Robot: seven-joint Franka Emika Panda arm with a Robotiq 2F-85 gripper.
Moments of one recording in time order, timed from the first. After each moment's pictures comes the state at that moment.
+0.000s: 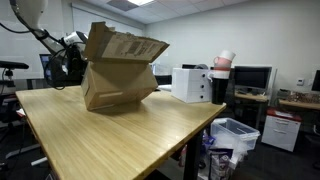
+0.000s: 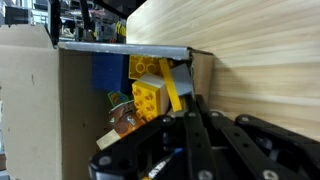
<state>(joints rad) 0.18 0.11 0.13 -2.11 -0.76 1.38 0.79</state>
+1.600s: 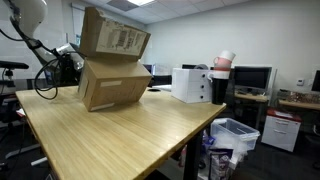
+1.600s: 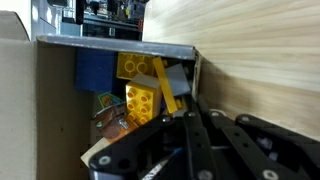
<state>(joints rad) 0.23 0.17 0.19 -2.19 -0.87 1.36 0.85</state>
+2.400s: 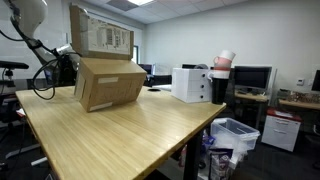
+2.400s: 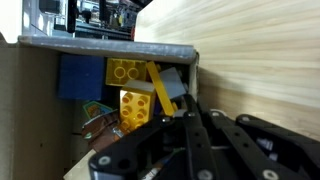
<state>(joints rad) 0.23 0.17 0.19 -2.19 -0.81 1.36 0.85</state>
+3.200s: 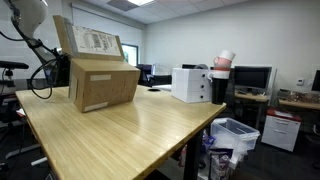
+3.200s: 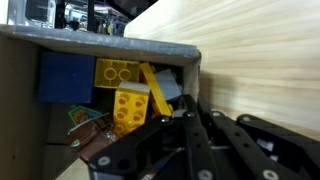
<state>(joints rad) 0.23 0.18 0.19 -2.18 -0.73 1.36 0.83</state>
